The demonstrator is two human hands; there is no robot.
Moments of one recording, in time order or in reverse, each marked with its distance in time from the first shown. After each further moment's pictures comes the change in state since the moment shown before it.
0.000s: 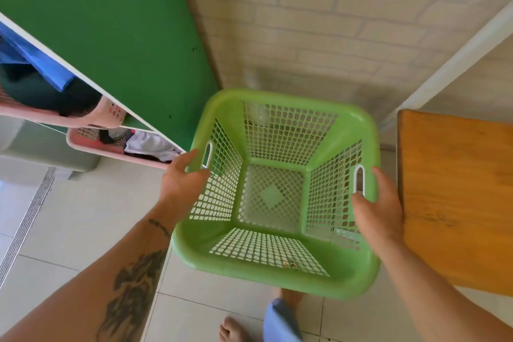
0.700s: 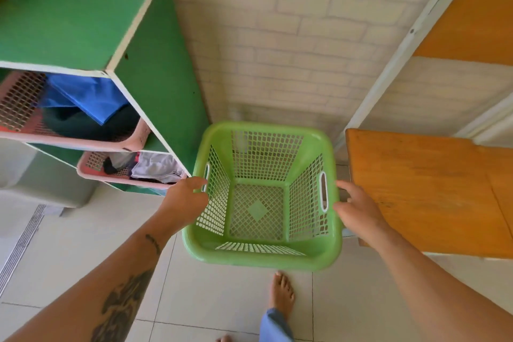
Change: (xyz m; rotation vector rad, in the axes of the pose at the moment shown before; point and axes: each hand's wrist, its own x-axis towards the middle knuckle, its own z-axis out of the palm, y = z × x) left_hand -0.086 0.037 -0.055 0.464 -0.197 0.258; right_hand -0.078 -0.058 -0.080 -0.109 -0.276 0.019
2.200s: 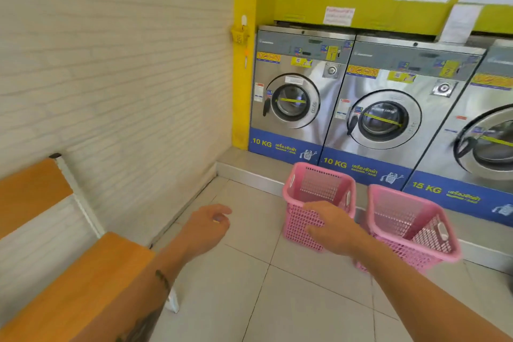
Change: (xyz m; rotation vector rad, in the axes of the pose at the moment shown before) left_hand -0.626 0.650 0.650 0.330 -0.854 1.145; right_hand -0.509 0.538 -0.709 0.016 0.829 0.390
